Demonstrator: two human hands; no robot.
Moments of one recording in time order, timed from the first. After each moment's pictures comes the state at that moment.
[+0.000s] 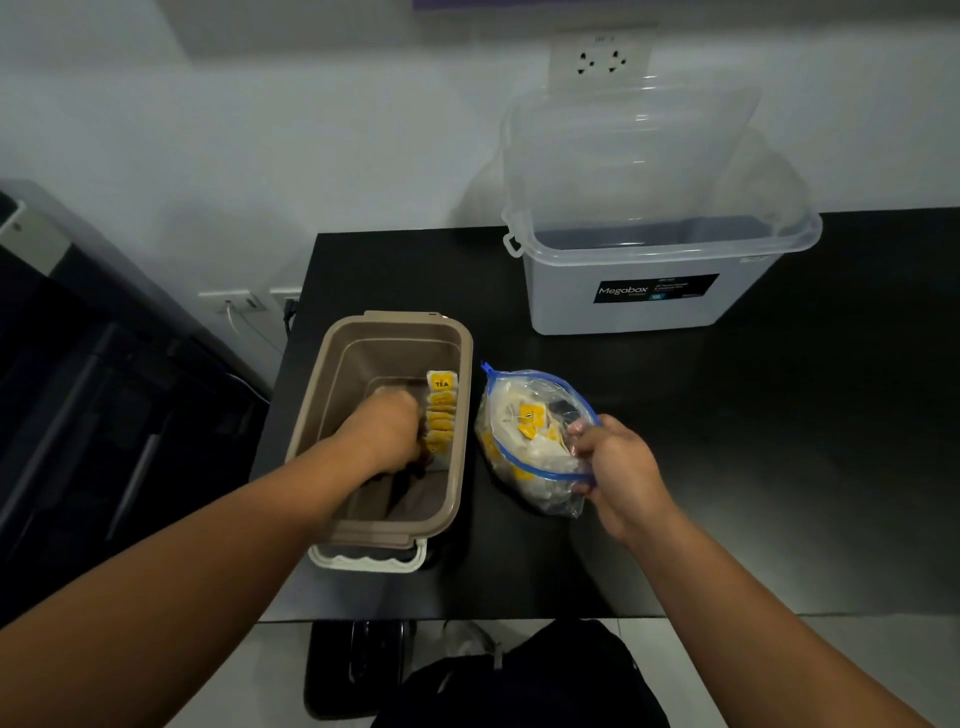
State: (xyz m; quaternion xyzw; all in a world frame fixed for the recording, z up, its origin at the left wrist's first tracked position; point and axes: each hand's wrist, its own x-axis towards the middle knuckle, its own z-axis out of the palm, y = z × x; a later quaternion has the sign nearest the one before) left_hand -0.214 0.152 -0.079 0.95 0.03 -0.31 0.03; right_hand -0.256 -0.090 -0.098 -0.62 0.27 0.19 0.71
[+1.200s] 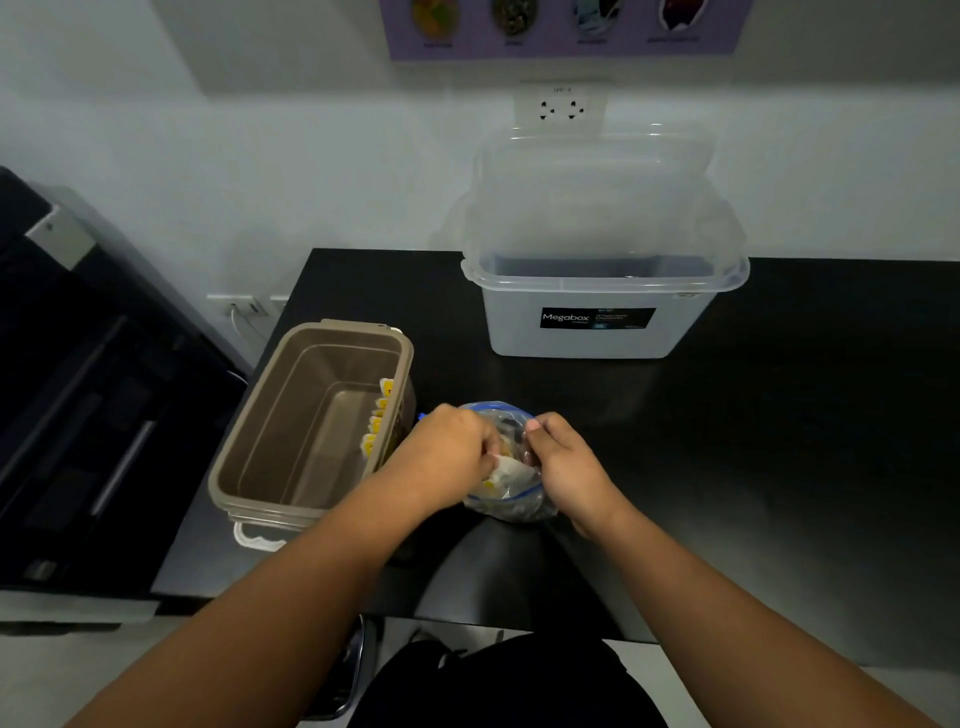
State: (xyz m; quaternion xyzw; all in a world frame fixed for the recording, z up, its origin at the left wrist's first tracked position) left_hand -0.251 0.010 -0.044 0.97 -0.04 -0.15 0.17; right_hand -0.234 -0.148 -0.104 -0.75 0.05 0.23 0.63
